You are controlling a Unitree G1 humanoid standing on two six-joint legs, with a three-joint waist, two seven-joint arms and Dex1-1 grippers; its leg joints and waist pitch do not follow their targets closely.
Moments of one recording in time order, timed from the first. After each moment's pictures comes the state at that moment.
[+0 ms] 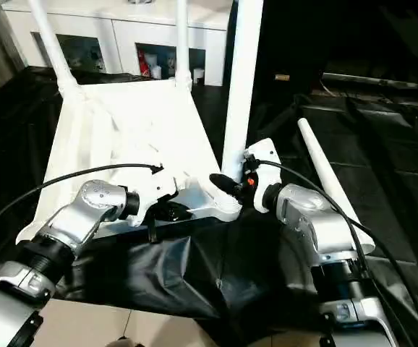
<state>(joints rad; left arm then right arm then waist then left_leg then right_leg) -0.65 0.29 -0.37 0.59 0.04 0.17 -1.03 -0.48 -0.32 0.06 0.26 0.30 0.49 0.69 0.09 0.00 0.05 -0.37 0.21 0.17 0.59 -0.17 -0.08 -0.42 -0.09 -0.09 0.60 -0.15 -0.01</state>
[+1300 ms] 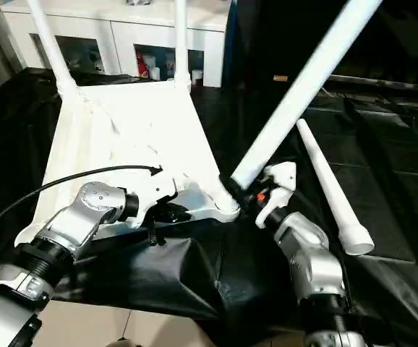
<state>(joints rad) -0.63 0.30 -0.37 0.57 0.04 0.19 -1.01 -0.28 -0.20 -0.02 0.28 0.29 0.11 0.66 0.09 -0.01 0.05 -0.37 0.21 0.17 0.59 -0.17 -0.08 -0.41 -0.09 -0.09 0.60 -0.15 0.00</state>
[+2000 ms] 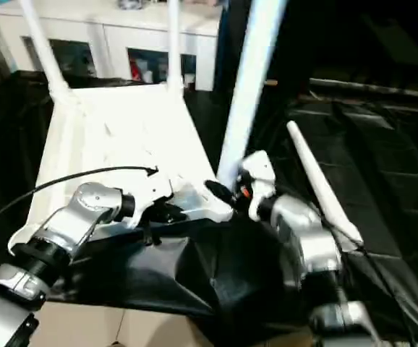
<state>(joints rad) -0.64 0.31 -0.37 0.58 0.06 0.18 -1.02 -0.48 -0.29 0.08 0.45 0.21 0.20 0.81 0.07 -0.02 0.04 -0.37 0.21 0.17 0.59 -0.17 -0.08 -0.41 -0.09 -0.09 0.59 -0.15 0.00</state>
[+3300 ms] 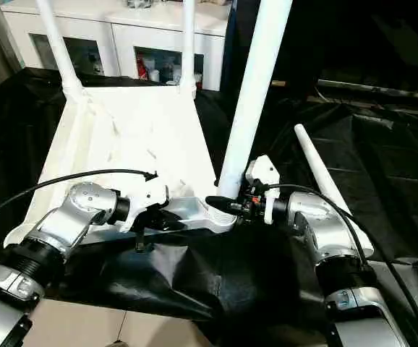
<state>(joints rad) -0.63 0.34 -0.37 0.58 0.05 0.10 -1.15 -0.51 -0.37 0.11 0.61 0.23 0.01 1.13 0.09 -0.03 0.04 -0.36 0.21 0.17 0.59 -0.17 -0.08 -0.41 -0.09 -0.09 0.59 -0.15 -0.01</state>
